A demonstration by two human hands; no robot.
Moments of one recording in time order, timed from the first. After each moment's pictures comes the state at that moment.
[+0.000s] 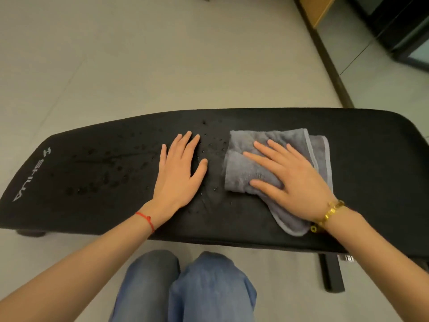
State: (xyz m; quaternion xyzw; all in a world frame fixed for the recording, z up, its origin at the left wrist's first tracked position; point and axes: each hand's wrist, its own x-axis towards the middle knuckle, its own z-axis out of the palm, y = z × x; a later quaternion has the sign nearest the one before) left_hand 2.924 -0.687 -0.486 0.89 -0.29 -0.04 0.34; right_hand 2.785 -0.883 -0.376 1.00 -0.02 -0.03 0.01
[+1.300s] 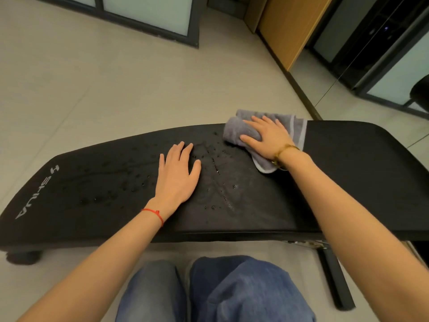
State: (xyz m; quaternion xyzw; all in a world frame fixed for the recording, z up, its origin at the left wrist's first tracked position) left_hand 2.950 -0.656 -0.504 0.89 -0.27 -0.03 0.36; right_hand 2.894 -0.893 -0.396 0.99 -0.17 0.00 0.03
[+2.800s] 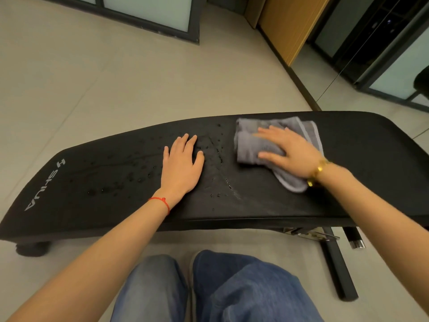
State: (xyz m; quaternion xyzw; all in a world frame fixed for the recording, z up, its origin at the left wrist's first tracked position) left_hand 2.951 -0.655 -0.508 0.89 -0.27 -0.03 0.37; right_hand 2.818 -0.877 -0.379 1.00 -0.04 0.02 -0.03
